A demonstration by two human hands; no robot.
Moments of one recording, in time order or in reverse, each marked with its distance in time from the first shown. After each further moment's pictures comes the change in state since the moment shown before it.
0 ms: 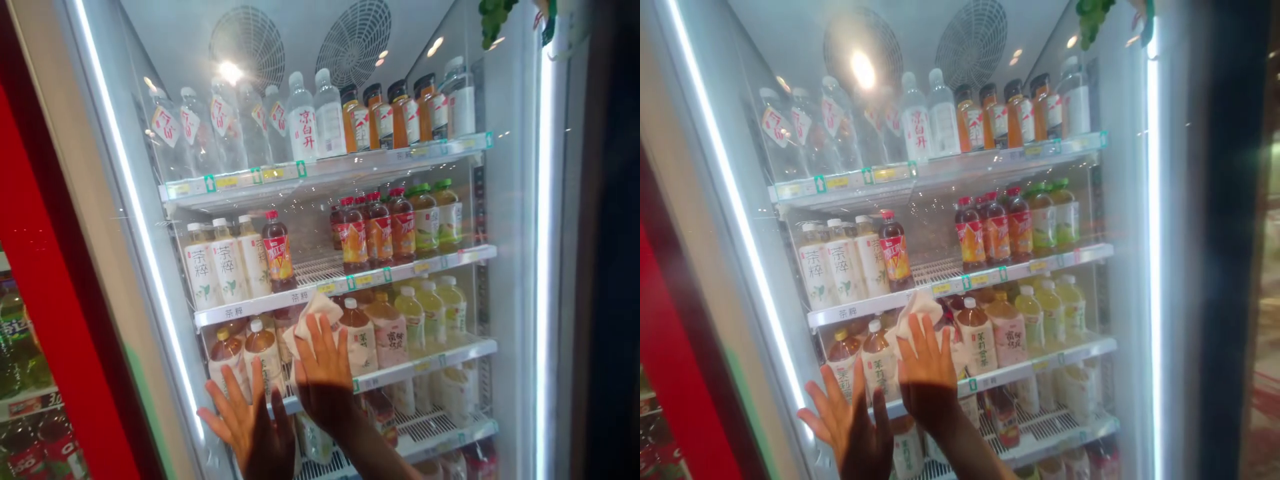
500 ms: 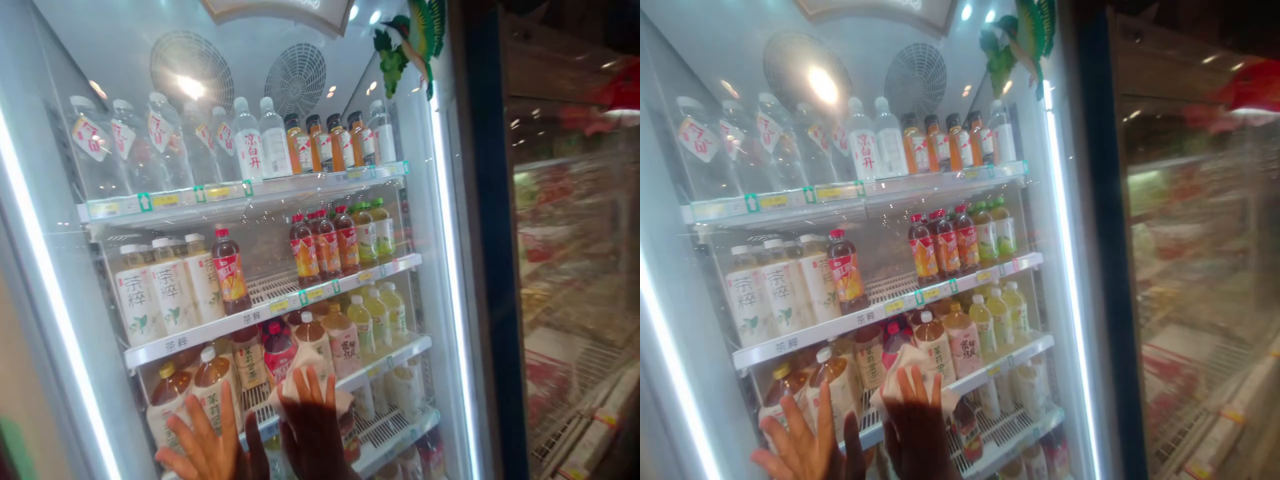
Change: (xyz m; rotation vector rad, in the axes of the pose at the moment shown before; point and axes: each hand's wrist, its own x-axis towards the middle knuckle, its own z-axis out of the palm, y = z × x) left_hand -0.008 0.031 0.032 -0.002 0.069 0.068; right_hand -0.034 0.051 -0.003 -0.166 -0.056 0.092
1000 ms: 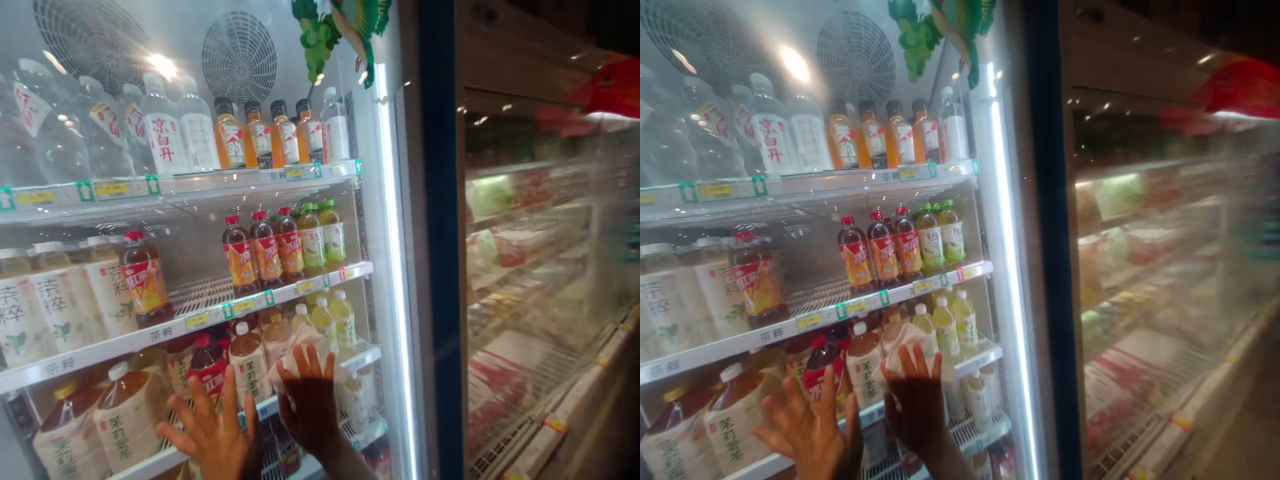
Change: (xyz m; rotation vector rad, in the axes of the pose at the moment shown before) left_hand 0.004 0.183 0.029 -0.104 0.008 0.017; right_hand 0.006 0.196 -0.028 -0.019 -0.065 0.001
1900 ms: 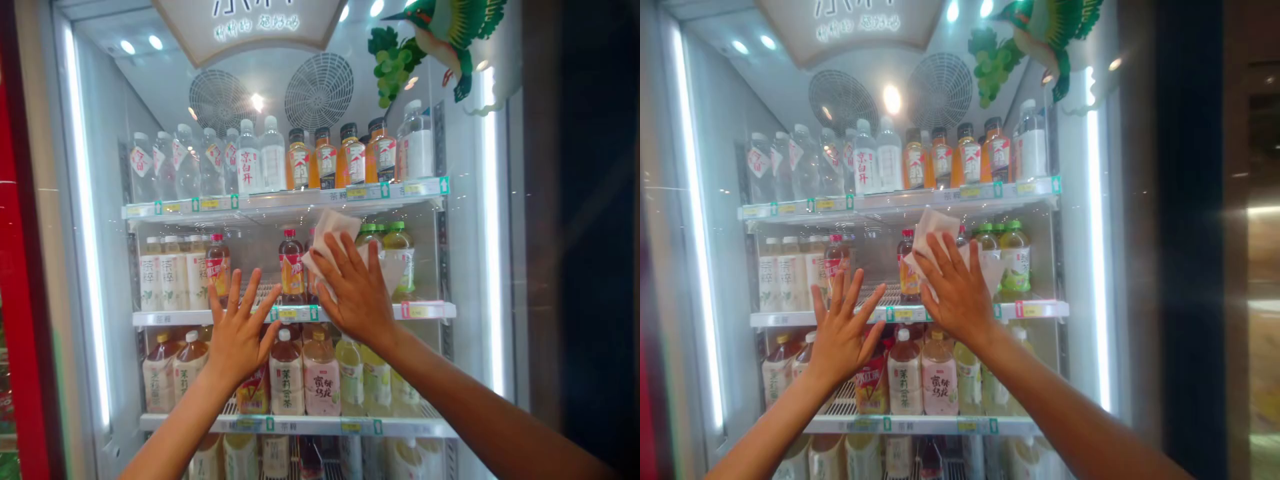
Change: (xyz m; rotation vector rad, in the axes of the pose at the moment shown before) left_hand 0.151 -0.009 -0.042 0.160 -0.017 0.460; right_hand 0.204 0.051 -0.052 0.192 0.156 -0.454
